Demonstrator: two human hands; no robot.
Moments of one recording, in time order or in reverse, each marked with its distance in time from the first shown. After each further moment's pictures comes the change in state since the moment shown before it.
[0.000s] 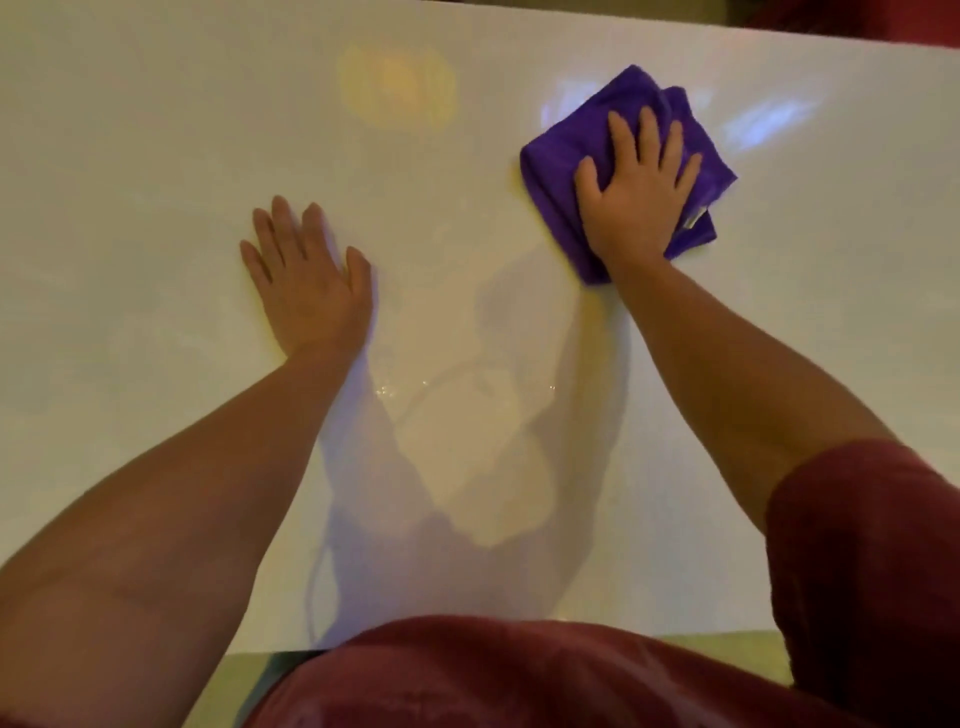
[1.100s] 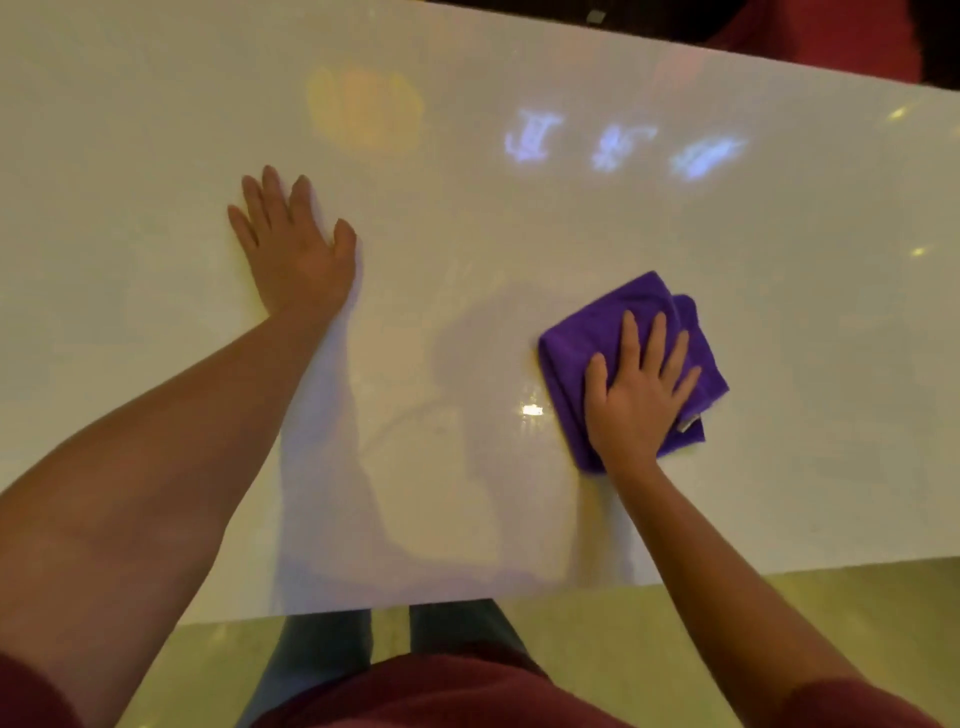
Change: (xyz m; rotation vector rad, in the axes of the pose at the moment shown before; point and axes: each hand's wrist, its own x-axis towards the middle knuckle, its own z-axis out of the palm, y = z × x) left_hand -0.009 -0.006 -0.013 -0.135 -0.036 0.054; right_hand -0.247 0.076 0.000 -0.062 0.010 0.189
